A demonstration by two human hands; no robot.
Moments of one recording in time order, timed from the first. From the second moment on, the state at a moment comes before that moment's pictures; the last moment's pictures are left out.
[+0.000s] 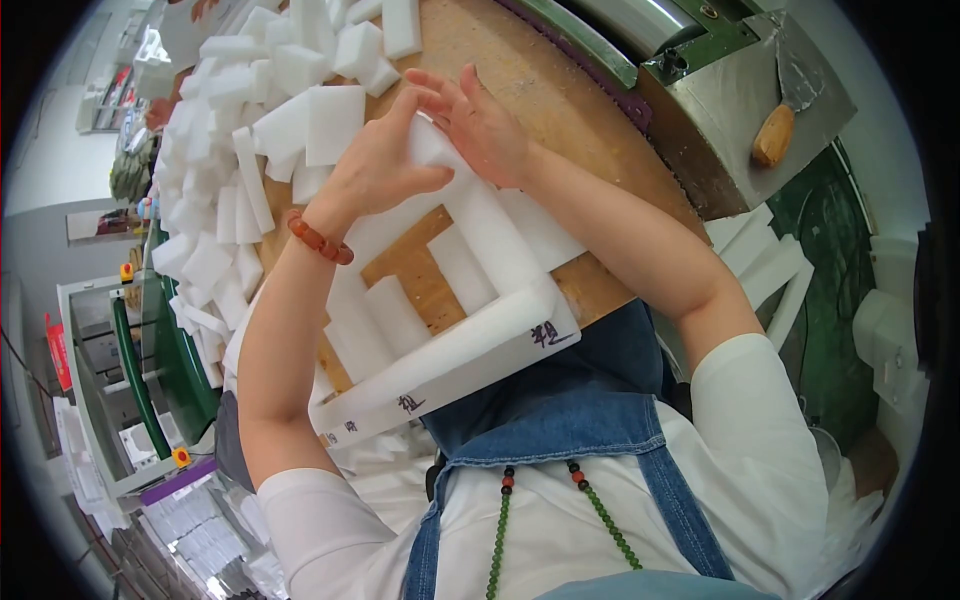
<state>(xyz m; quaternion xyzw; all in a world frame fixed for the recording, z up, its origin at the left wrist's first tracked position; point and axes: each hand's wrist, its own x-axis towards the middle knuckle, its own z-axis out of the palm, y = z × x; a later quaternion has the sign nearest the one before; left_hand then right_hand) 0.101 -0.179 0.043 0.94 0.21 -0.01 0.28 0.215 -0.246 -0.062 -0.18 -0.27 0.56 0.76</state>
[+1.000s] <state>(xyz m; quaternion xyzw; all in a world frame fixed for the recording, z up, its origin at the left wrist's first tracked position) 0.102 -0.185 0.046 0.94 0.24 -0.03 0.24 0.218 -0.240 -0.068 -0.17 -0.25 0.56 0.77</state>
